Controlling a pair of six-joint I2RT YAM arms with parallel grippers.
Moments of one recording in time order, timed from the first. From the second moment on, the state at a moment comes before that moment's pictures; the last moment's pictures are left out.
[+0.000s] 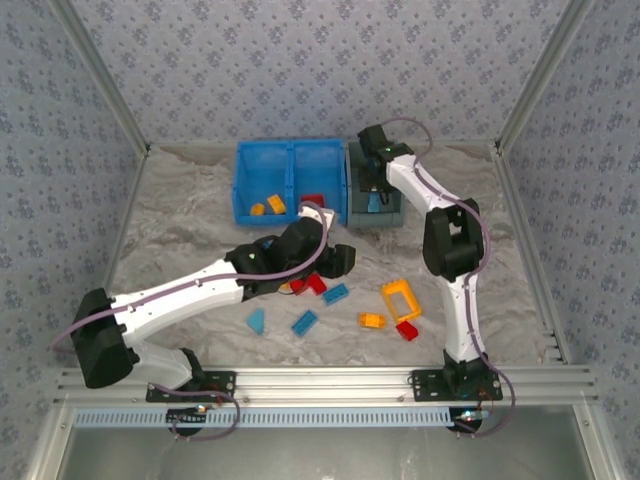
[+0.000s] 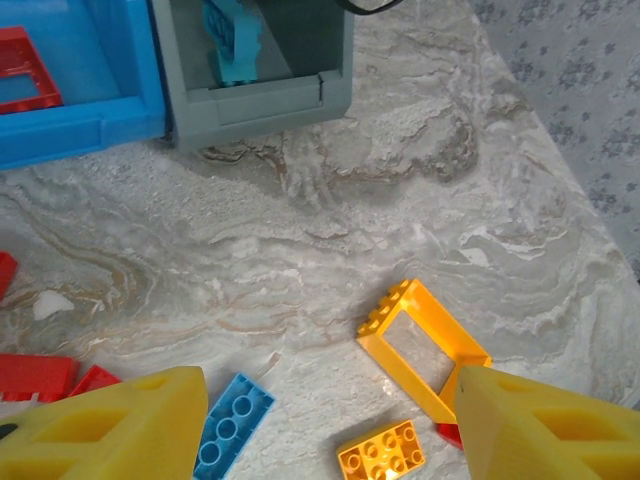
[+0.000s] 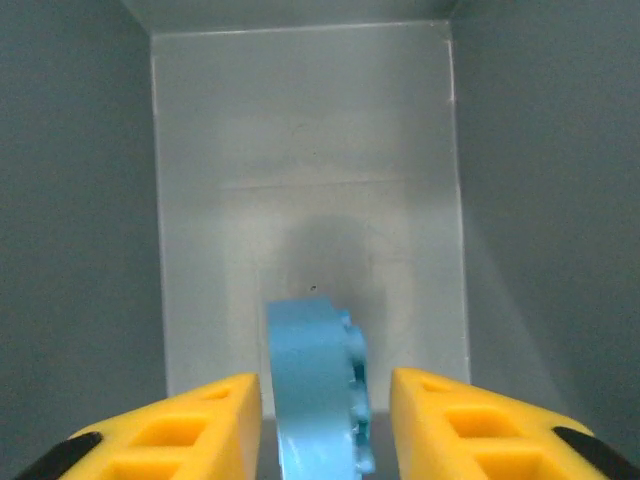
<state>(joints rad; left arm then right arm) -1.05 1.37 1.13 -0.41 -0.18 -0.65 0.35 2.24 1.99 -0.85 0.18 0.33</state>
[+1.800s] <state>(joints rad) -0.67 2.03 1.45 -0.70 -0.16 -0.33 0.93 0.90 0.70 -0.48 0.25 0.59</state>
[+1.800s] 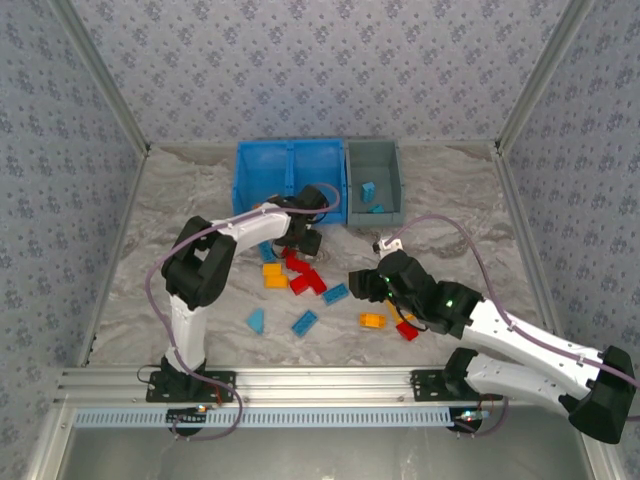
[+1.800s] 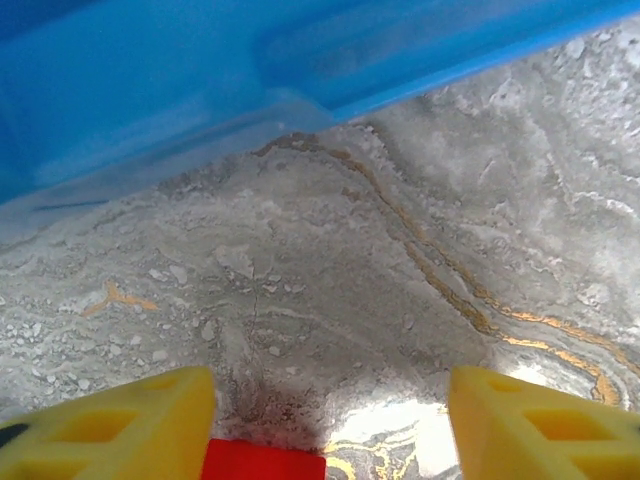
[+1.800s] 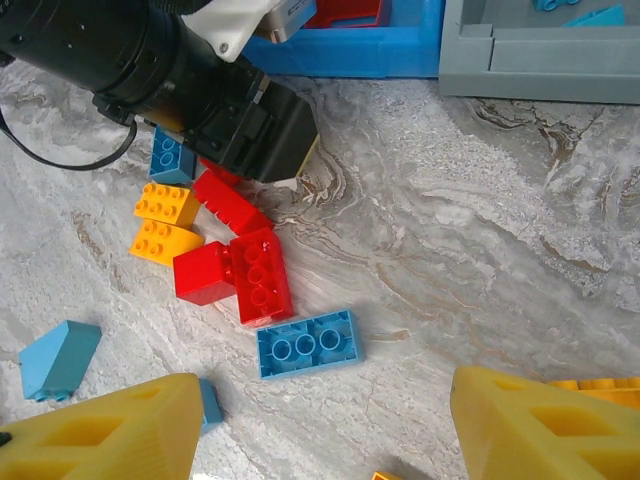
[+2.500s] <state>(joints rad) -0.67 1.93 1.32 -0.72 -0.20 -0.48 0.93 0.95 0.70 -0.47 0.21 0.59</state>
